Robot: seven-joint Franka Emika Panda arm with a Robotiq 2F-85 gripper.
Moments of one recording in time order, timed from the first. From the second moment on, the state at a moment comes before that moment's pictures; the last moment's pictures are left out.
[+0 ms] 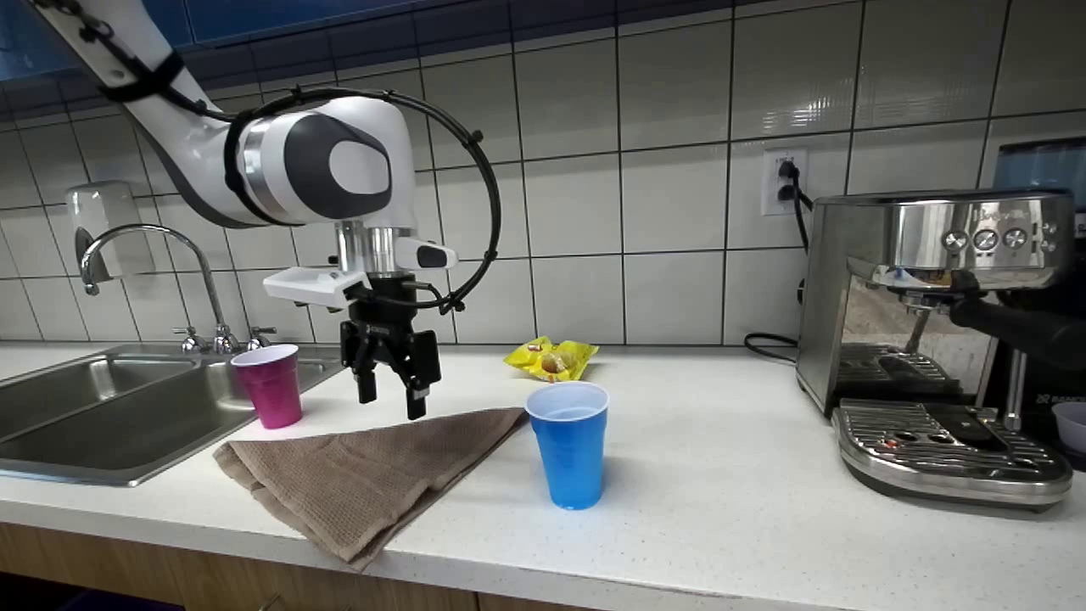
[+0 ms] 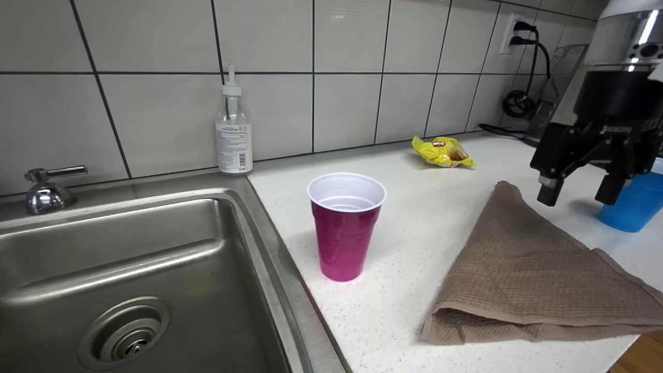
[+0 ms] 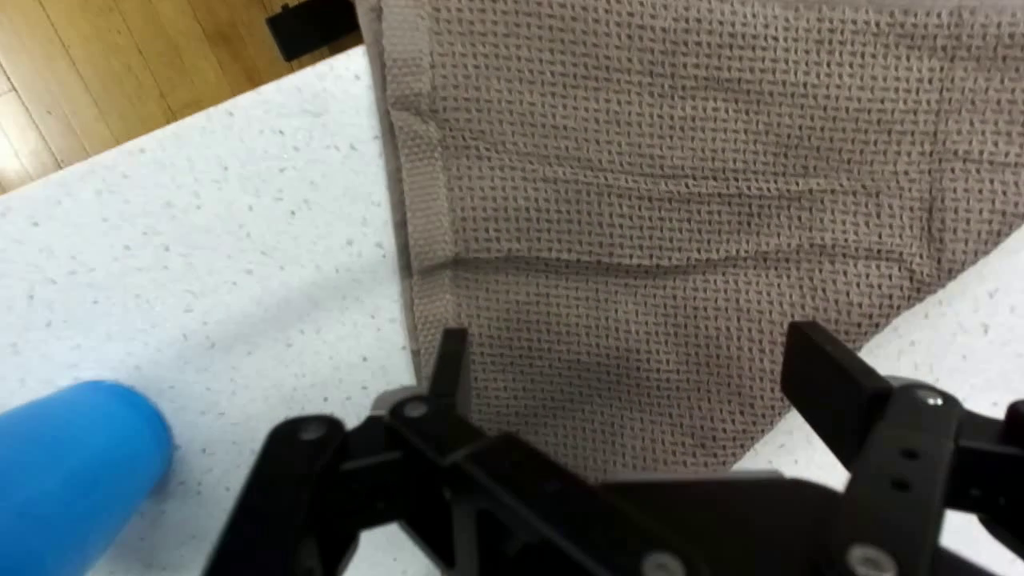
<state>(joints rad) -0.04 -0.06 -0.06 -2.53 0.04 2.39 0.19</state>
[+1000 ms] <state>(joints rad) -0.04 0.23 -0.13 -2.24 0.03 2.39 0.40</state>
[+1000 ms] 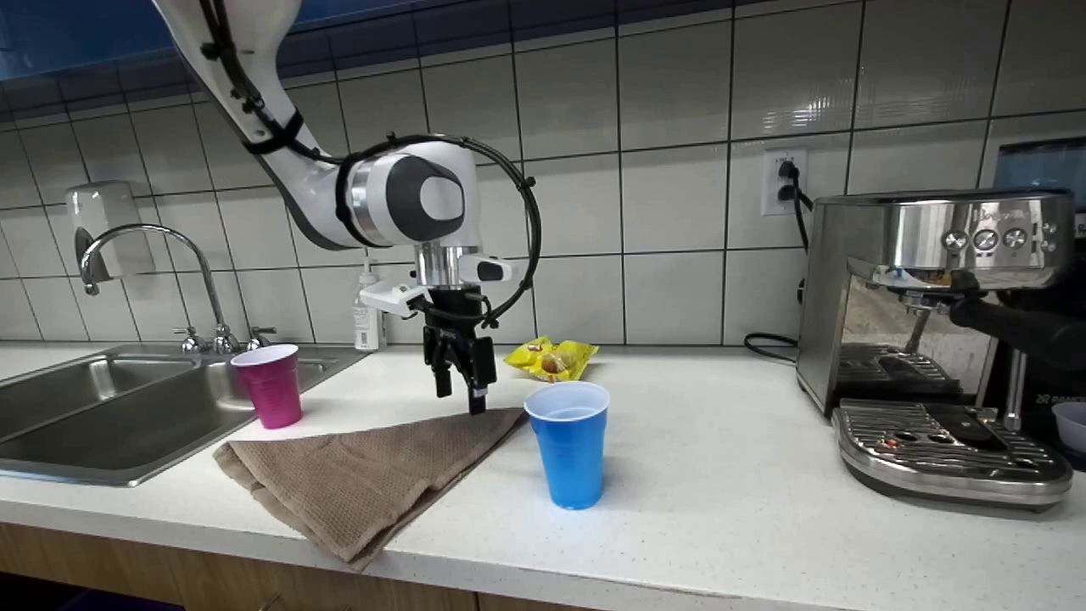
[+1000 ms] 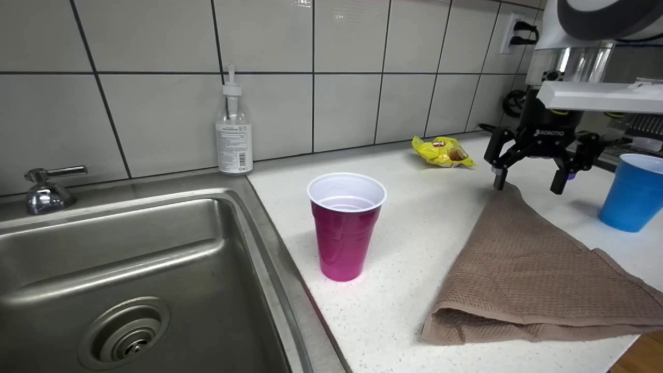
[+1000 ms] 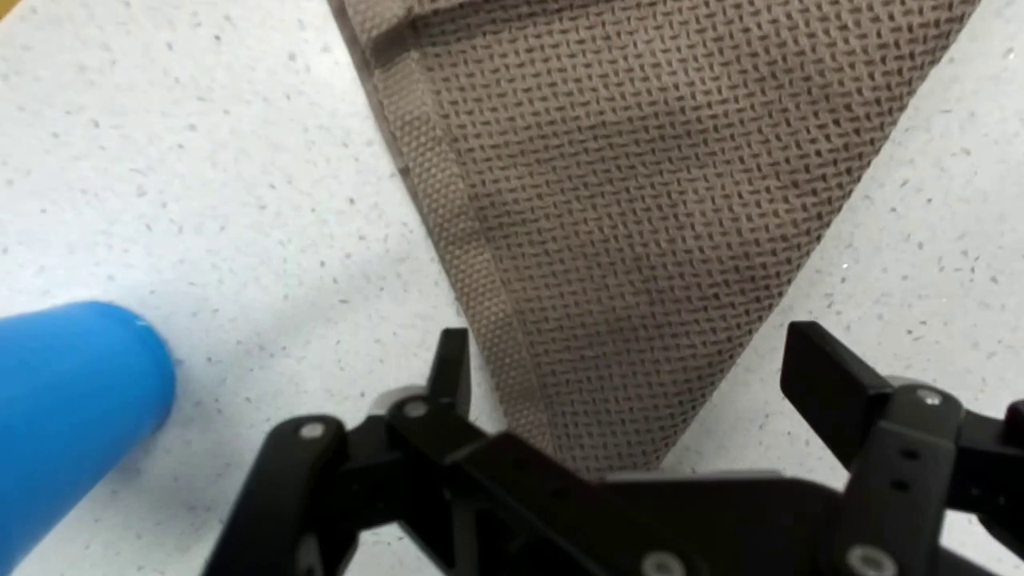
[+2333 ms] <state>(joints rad) -0.04 0.48 -0.20 -1.98 0.04 2.39 0.45</state>
